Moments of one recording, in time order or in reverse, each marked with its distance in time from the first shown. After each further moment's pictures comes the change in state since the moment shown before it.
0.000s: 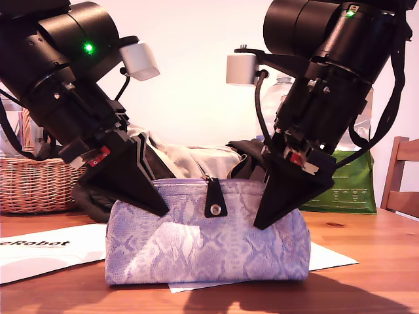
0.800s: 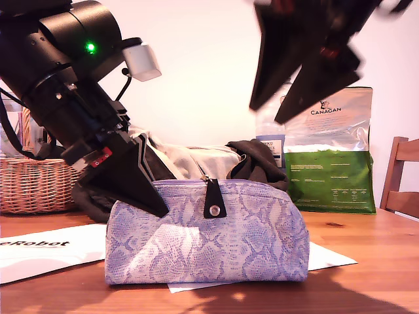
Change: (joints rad) left arm -0.001 -0.002 0.001 -0.004 -0.042 -0.024; right arm 0.005 -0.241 0.168 -0.327 -0.088 0.766
